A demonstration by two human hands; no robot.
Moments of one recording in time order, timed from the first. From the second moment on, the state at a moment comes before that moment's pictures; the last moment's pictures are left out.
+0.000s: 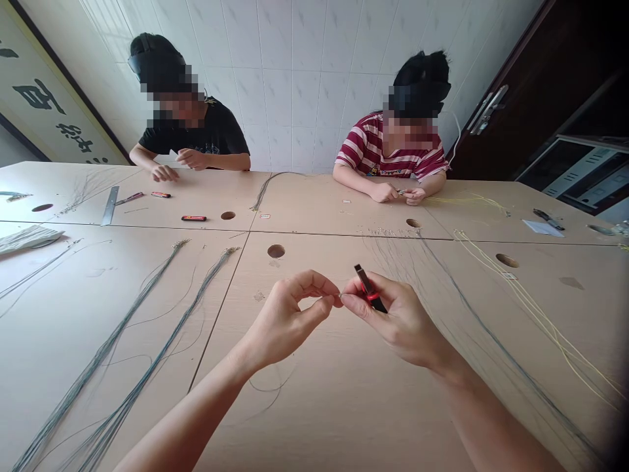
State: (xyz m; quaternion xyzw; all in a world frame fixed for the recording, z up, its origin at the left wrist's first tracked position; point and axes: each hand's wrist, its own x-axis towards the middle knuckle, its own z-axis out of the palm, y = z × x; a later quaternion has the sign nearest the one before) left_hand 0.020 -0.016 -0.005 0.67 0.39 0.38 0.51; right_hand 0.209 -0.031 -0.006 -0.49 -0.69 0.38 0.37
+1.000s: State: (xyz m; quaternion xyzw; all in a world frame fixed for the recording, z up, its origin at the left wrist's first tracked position) left_hand 0.017 -0.011 -0.005 0.61 0.38 0.35 0.60; right_hand 0.207 -0.033 -0.003 -0.48 -0.74 0.31 0.34
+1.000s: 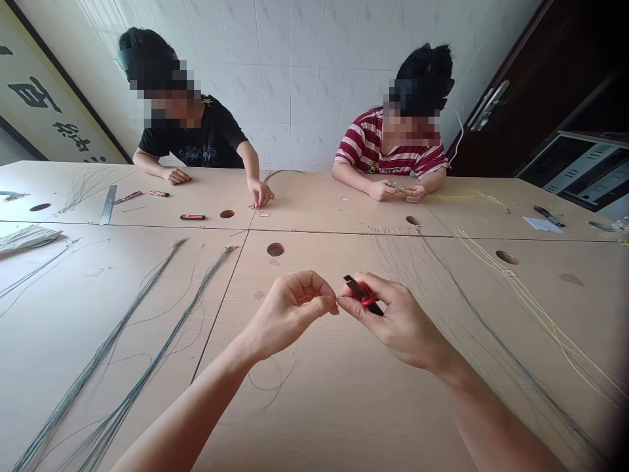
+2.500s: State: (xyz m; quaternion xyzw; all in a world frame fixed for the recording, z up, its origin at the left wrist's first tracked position) left_hand 0.013 -0.010 -0.009 0.61 0.38 0.33 0.61; right_hand 0.207 -0.032 -0.004 -0.48 -0.75 0.31 0.34
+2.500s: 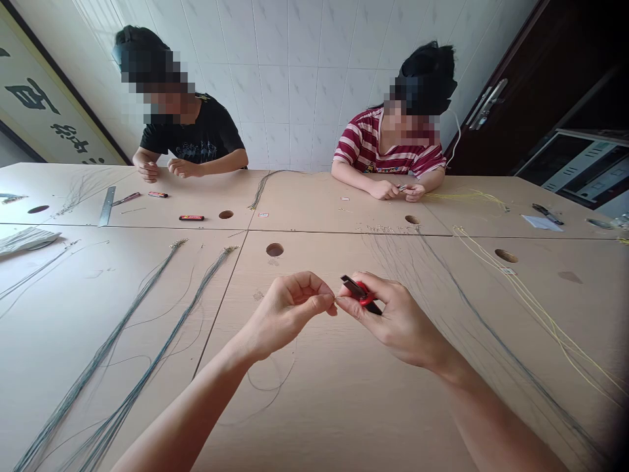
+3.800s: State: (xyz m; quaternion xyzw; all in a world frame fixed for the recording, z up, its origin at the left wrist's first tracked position) left_hand 0.016 -0.010 -0.005 0.62 0.41 0.32 0.58; right_hand 0.206 -0.032 -0.006 -0.46 -0.77 0.29 0.34
